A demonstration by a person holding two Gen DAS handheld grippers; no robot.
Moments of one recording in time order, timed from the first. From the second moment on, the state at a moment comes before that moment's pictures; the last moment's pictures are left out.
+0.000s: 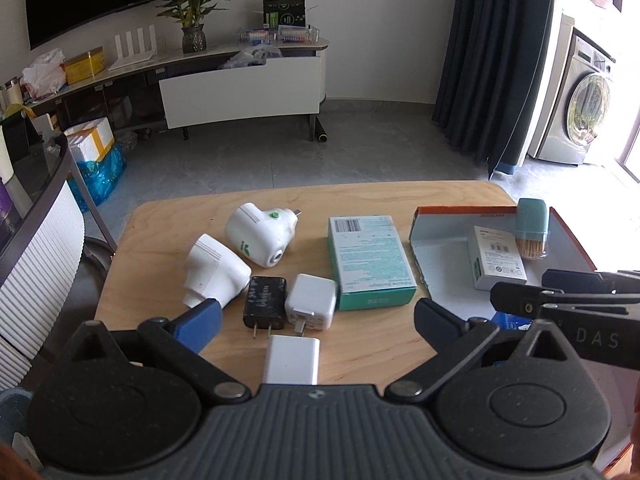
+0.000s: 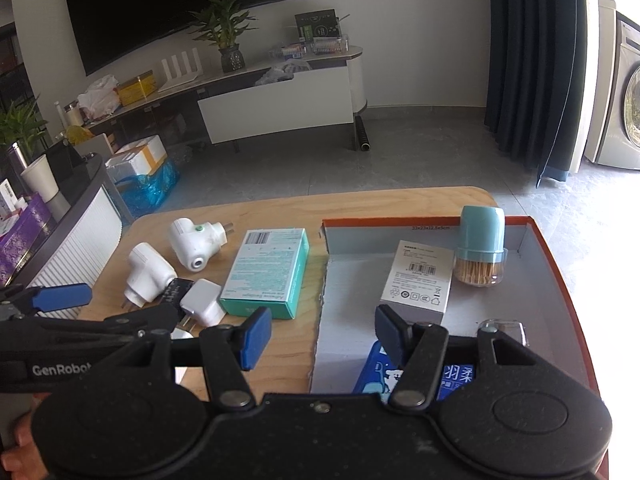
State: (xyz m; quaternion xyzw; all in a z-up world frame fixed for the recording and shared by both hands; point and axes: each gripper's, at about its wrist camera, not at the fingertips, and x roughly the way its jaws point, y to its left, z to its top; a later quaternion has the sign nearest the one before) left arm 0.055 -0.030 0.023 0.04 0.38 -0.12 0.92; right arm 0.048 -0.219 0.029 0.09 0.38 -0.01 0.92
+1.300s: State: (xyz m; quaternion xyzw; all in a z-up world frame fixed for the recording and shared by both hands) left arm 0.125 0.043 -0.019 0.06 0.40 -0.11 0.91; right arm 0.074 -0.184 0.019 0.09 0.38 0.03 0.92
